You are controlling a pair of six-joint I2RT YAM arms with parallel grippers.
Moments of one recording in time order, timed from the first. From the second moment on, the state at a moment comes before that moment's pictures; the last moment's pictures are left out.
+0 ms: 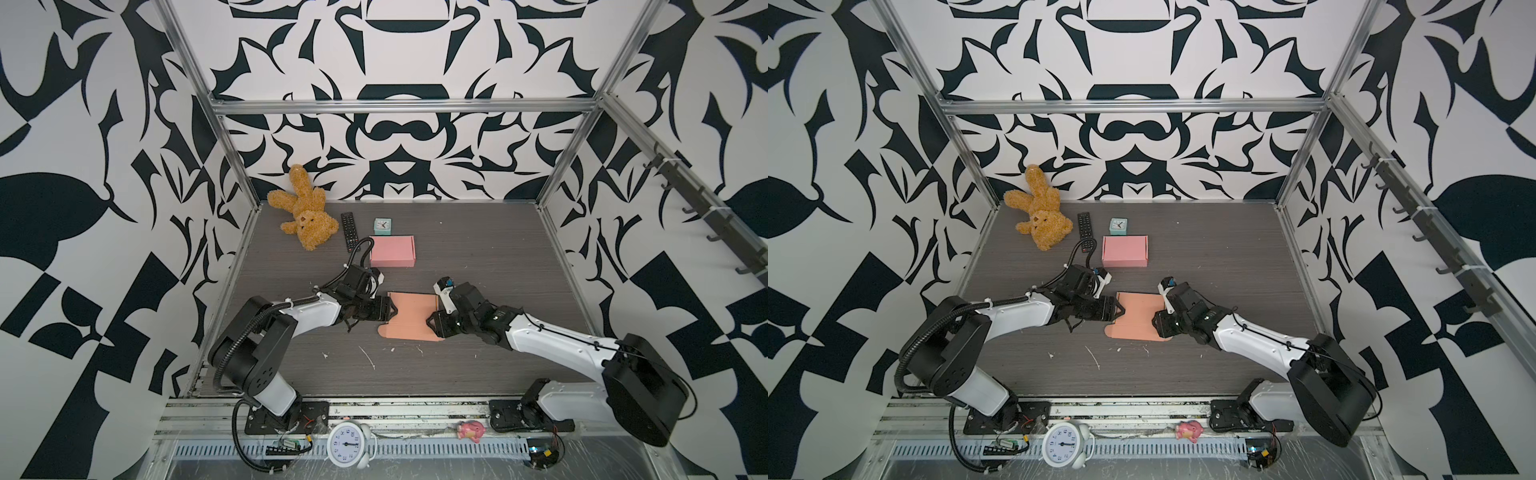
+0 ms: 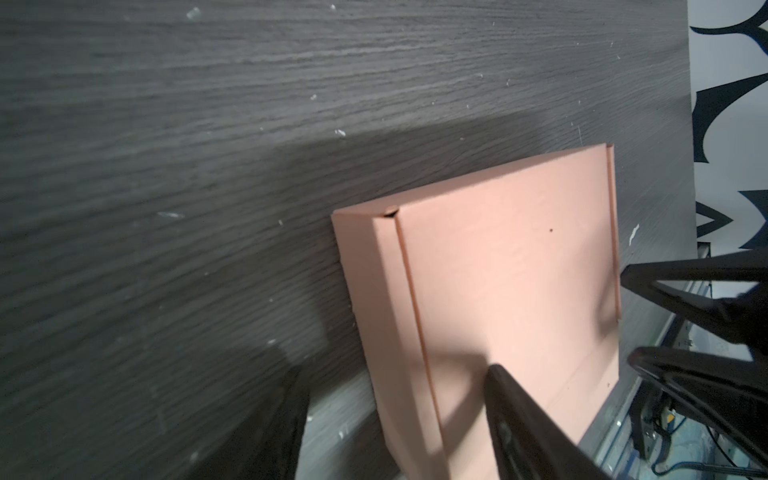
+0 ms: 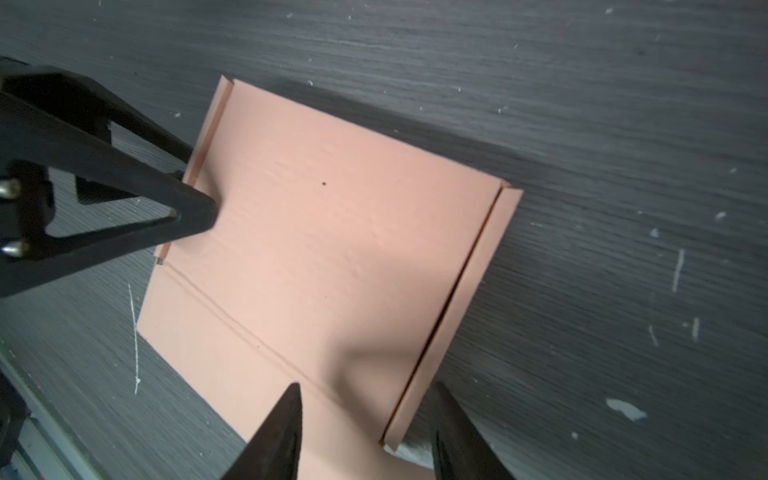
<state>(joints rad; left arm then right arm) -0.59 1.58 0.73 -0.10 0.40 -0.47 0.71 1.26 0.60 -0.23 -0.11 0.45</state>
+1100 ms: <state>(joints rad) -0.75 1.26 0.63 -0.25 0.33 -0.53 0.86 1.19 0.60 -0.36 0.01 0.56</state>
